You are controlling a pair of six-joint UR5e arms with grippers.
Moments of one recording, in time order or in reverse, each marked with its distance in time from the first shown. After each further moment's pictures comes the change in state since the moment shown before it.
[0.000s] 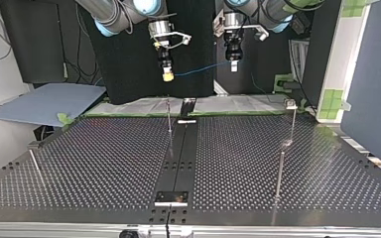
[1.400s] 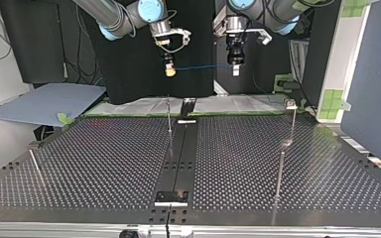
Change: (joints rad) left arm 0.047 0.084 0.007 -0.096 0.054 -0.023; right arm -0.009 0.051 -0.038 0.192 -0.040 0.092
